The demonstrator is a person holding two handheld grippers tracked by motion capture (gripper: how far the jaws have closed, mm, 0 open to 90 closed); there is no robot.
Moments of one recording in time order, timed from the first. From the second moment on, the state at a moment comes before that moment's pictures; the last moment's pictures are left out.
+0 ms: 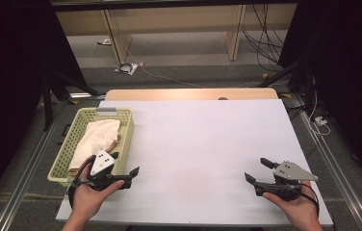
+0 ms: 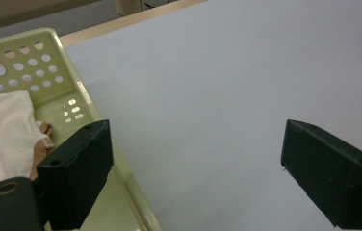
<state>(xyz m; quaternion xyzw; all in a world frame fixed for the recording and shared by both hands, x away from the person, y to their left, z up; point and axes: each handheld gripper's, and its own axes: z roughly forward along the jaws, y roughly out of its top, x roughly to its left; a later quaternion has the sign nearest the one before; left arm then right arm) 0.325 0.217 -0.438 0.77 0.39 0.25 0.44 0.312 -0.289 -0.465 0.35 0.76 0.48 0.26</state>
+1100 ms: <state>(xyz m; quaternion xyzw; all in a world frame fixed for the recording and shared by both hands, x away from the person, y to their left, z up) 0.324 0.207 -0.451 0.78 0.38 0.24 0.44 0.312 -0.289 -0.466 0.35 0.77 0.48 0.25</state>
